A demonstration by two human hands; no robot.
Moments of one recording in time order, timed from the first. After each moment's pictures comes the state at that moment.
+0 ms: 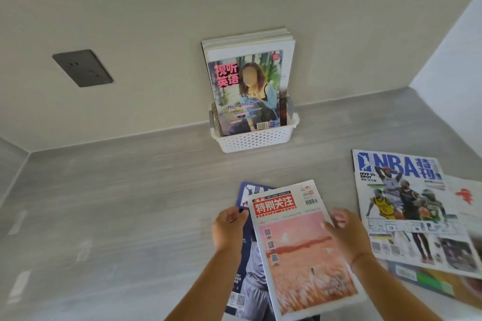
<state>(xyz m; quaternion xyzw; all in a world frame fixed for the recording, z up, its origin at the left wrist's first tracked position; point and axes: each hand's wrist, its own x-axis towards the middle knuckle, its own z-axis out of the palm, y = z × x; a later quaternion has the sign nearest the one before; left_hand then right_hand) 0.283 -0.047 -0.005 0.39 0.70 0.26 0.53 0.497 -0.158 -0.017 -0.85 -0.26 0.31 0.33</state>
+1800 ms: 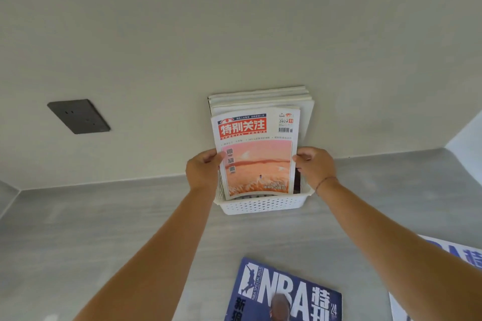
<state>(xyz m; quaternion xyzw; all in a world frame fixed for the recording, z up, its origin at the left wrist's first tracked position) 0.343 0.190 0.100 0.48 0.61 0.44 0.45 0.564 0.121 0.080 -0.75 -0.40 0.27 0.45</state>
